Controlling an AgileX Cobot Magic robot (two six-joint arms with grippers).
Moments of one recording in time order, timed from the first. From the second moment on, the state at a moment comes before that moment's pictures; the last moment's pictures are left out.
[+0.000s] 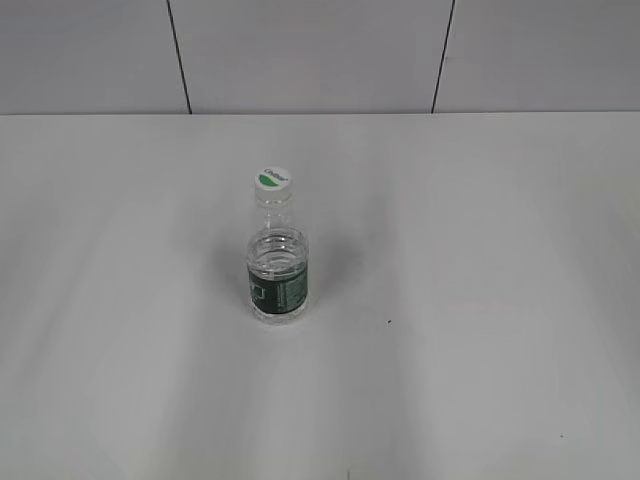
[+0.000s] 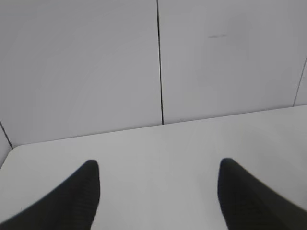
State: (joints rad) left arm -0.11 0.61 -0.44 -0.11 0.09 0.19; right arm 0.03 0.60 -0.57 0.05 0.06 -0.18
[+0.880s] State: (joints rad) left arm -0.11 1.36 -0.44 -0.04 -0.61 0.08; right arm 0.20 1.14 -0.58 -0.34 -0.48 0.14
